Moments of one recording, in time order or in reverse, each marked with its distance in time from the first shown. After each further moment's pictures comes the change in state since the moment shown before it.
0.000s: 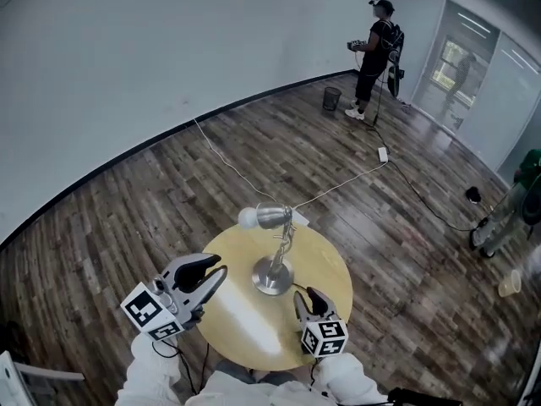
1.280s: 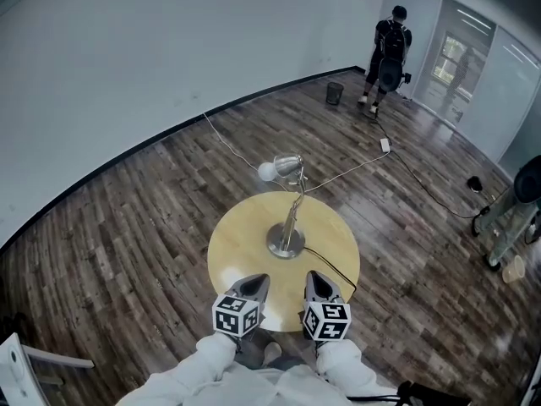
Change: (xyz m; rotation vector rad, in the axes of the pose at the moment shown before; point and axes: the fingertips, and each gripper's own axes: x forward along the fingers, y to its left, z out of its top) left arm -0.059 -0.104 -0.221 -0.321 0.446 0.353; right arm -0.096 0.072 -0.011 0.025 -0.023 -0.125
